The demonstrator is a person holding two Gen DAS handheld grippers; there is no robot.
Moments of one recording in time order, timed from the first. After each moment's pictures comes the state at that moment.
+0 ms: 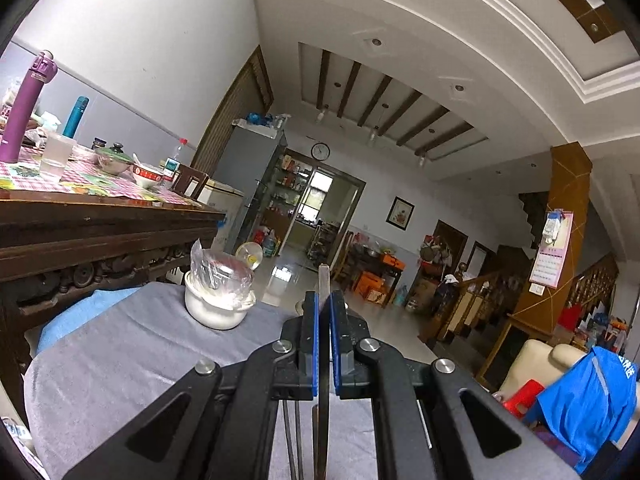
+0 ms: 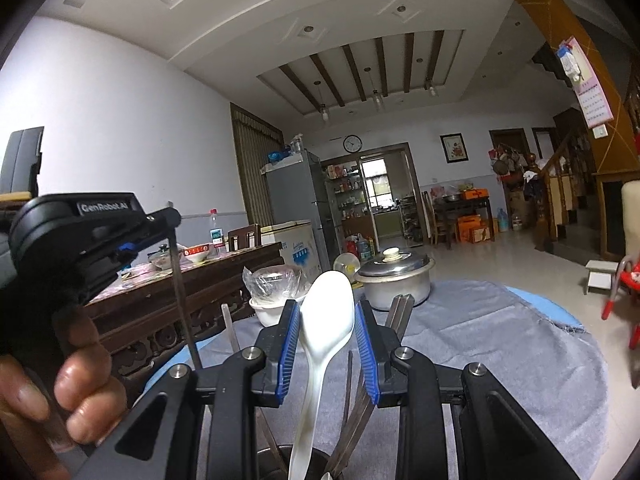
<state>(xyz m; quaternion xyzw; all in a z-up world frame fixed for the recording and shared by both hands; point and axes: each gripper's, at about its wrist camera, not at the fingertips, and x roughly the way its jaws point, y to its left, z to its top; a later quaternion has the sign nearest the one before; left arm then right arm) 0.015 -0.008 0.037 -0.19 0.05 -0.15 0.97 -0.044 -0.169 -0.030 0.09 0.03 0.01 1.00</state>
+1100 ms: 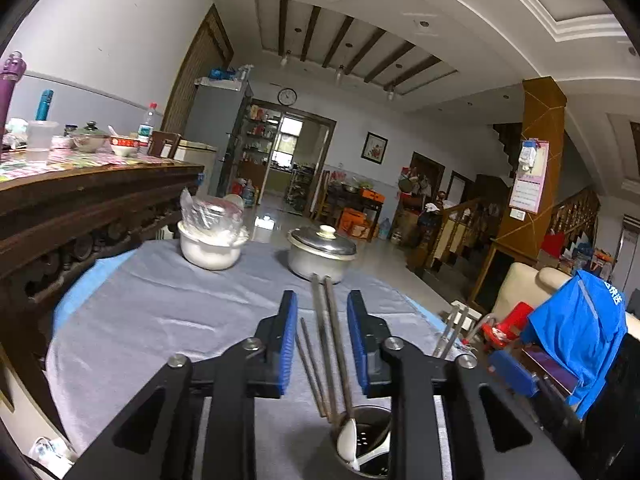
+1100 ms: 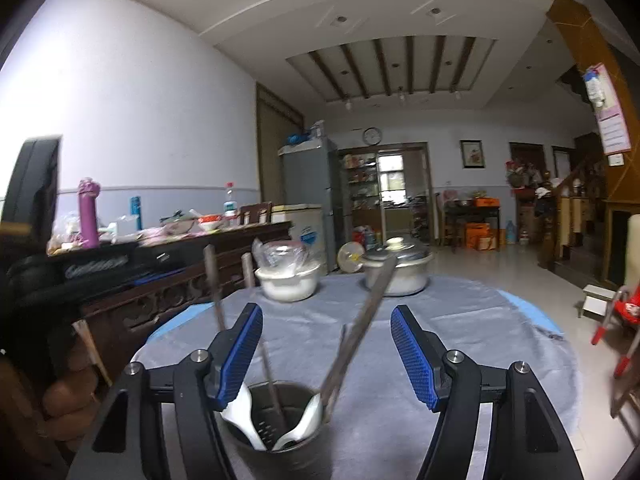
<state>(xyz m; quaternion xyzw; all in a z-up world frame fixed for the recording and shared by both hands) -0.029 0.008 0.004 -0.12 0.14 -0.21 0.96 -0.085 -0.178 -0.040 0.05 0.05 0.02 1.00</state>
